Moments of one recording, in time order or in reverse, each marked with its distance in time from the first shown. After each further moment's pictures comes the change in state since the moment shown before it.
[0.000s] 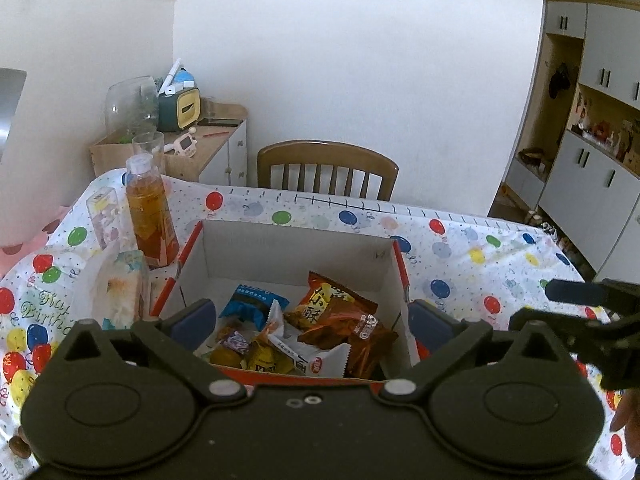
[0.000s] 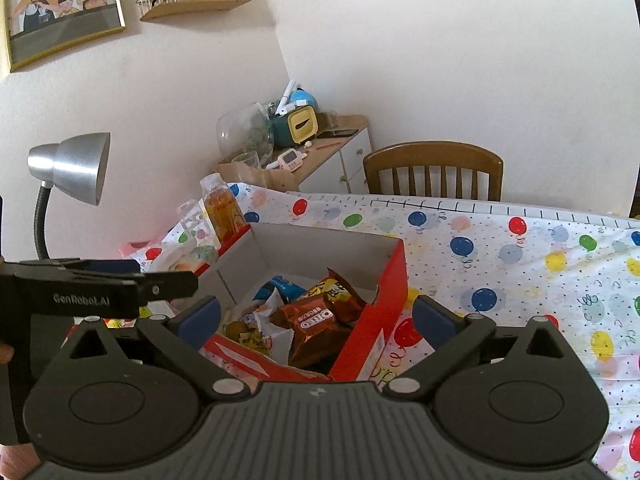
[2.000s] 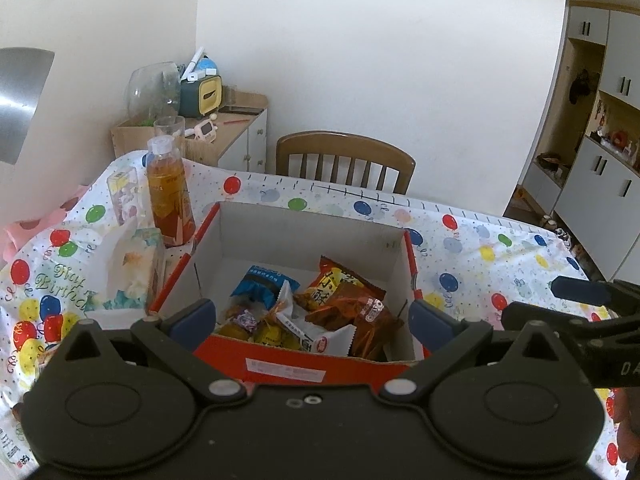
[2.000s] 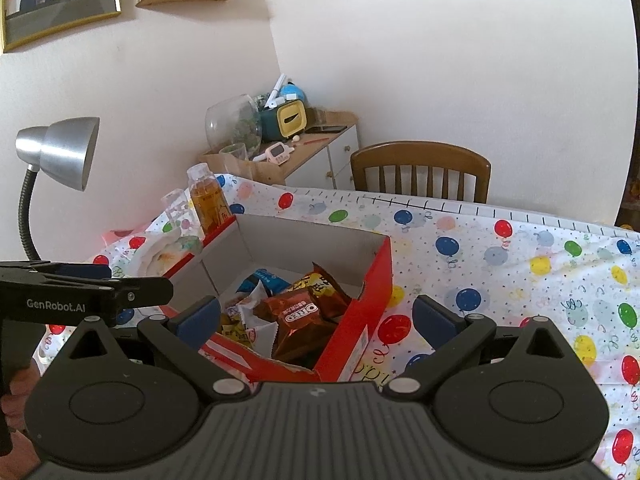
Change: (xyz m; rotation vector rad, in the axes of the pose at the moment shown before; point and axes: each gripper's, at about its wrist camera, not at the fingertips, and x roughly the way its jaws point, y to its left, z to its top) left arm -0.010 -0.005 -0.009 -0.046 0.027 0.057; right arm 0.004 0.004 -0.001 -0.029 0.012 -0.048
